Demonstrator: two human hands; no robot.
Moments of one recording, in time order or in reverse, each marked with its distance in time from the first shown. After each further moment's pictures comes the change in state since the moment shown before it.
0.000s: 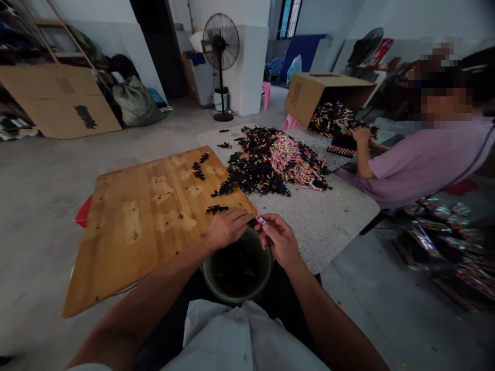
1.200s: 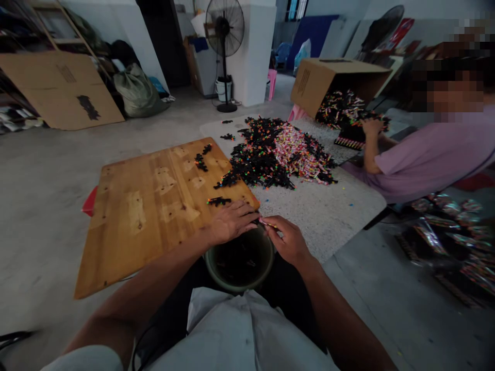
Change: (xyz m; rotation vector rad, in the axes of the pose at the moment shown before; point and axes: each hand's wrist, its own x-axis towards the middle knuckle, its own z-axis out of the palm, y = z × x) left_hand 0.005 0.008 -0.012 -0.024 -0.166 0.057; right_hand -0.012 -0.007 -0.027 -0.705 -0.143 -0.348
